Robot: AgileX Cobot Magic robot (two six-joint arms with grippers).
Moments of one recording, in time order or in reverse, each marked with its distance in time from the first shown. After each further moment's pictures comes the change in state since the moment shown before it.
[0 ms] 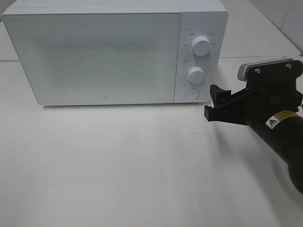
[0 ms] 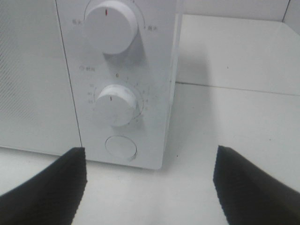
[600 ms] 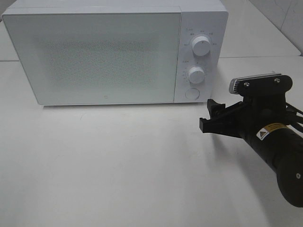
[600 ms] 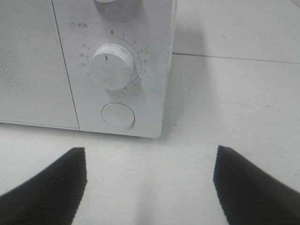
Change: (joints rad) left arm 0.000 0.000 0.000 0.000 0.000 0.000; right arm 0.059 0.071 -0.001 0.103 -0.006 0.027
